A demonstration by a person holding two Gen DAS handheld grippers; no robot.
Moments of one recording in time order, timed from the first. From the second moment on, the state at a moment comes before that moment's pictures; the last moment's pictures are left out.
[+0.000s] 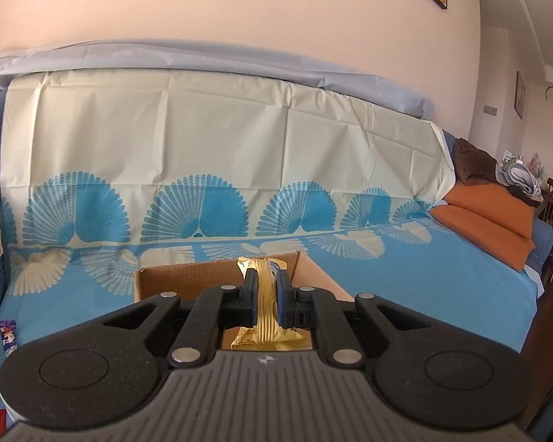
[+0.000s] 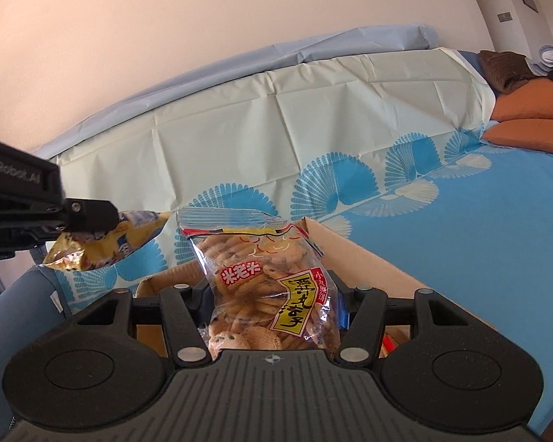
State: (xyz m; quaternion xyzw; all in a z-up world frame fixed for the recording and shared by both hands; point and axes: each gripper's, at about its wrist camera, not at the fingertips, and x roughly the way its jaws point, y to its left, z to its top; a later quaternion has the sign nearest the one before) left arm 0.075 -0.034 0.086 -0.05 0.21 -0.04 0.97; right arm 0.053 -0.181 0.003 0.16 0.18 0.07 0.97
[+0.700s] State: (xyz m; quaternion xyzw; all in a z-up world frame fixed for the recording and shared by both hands) left arm 0.036 -0.029 0.101 0.00 0.16 -0.05 0.99; right arm 0.037 -0.174 0.008 0.14 0.13 0.07 0.98
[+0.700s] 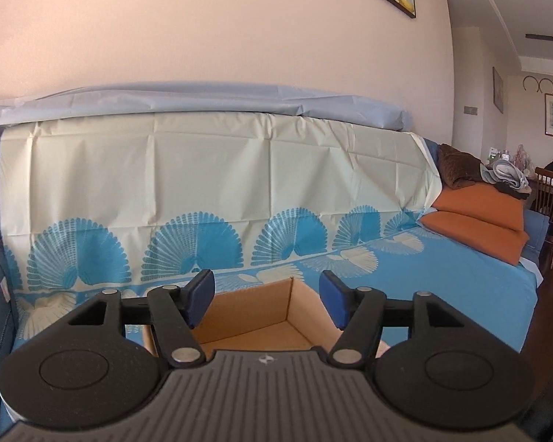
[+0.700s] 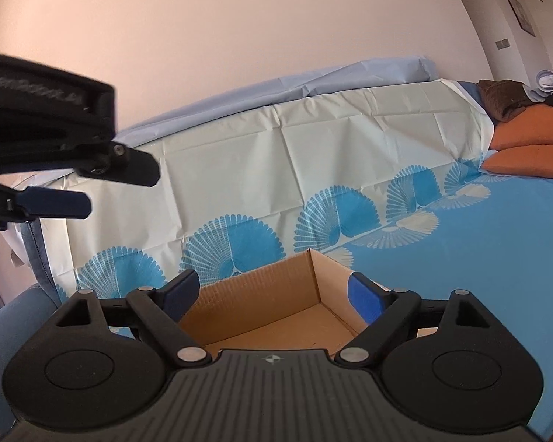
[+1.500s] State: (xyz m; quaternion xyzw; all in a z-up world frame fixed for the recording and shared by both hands) left arm -0.047 0.155 -0.015 -0.02 0.28 0.05 0.96; right arm -0.003 -0.160 0.029 0.05 0.14 0.25 0.96
